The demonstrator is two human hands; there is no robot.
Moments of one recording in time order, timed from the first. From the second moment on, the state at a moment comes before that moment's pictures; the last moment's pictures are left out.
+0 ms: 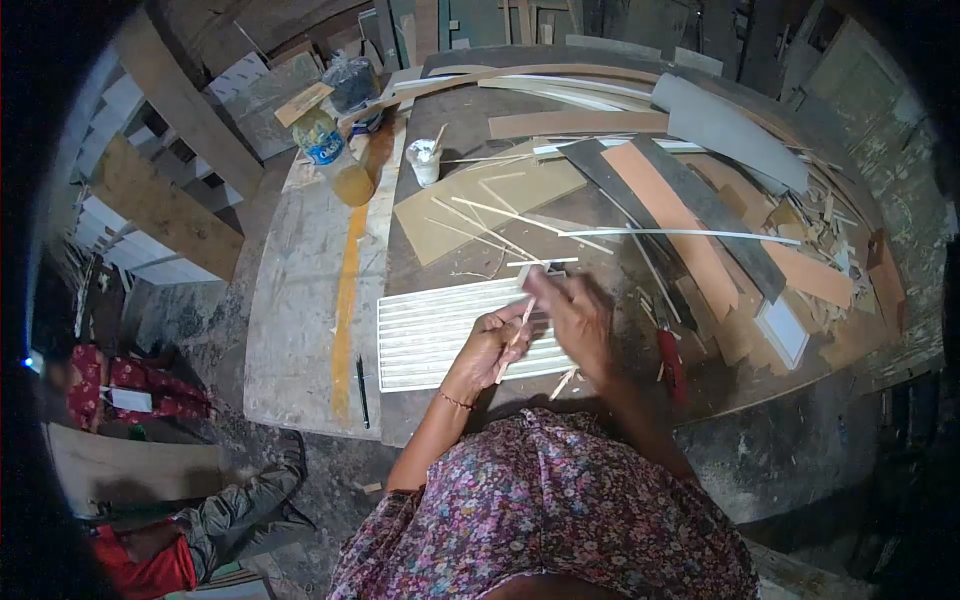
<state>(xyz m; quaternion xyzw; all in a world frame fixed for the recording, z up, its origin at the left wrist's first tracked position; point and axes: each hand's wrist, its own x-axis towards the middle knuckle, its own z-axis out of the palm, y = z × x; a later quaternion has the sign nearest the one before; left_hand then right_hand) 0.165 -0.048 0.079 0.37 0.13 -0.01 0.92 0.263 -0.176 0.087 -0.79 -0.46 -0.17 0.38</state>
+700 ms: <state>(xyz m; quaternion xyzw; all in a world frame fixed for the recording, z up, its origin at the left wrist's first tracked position) 0.166 -0.048 0.075 0.57 0.16 0.04 0.81 0.250 -0.178 0.079 -0.81 -0.43 -0.10 0.37</state>
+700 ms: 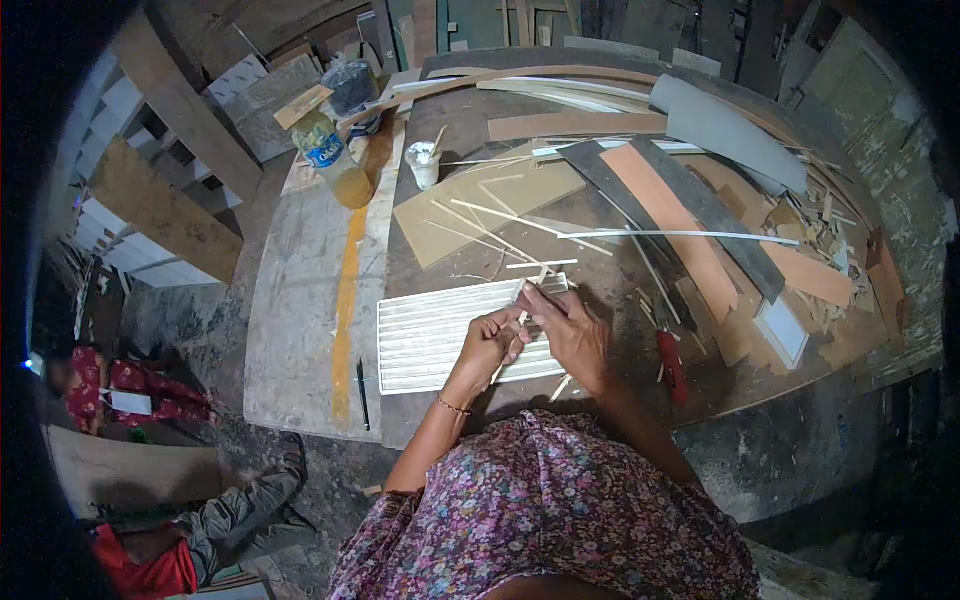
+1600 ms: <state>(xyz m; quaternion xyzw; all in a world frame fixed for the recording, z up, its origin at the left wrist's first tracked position) 0.163 -0.058 0.064 0.64 0.14 0.06 0.76 0.287 -0.188 0.099 -0.85 -0.30 -0.10 0.42</state>
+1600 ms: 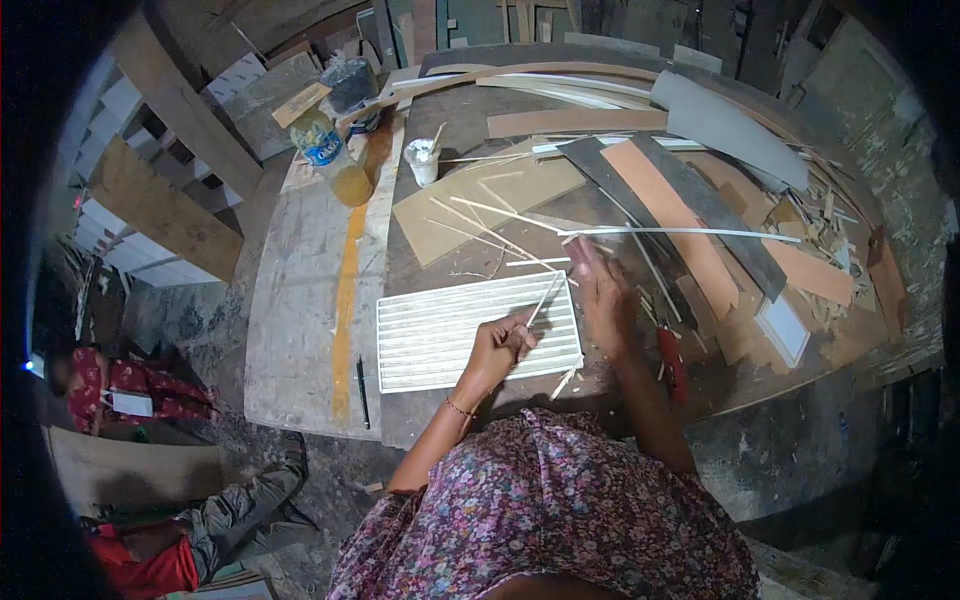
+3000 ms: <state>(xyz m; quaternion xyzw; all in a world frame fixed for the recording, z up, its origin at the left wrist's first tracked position) 0.159 -0.058 0.073 0.57 0.16 0.05 0.81 0.289 -0.165 0.082 -0.67 -0.21 0.02 0.71</state>
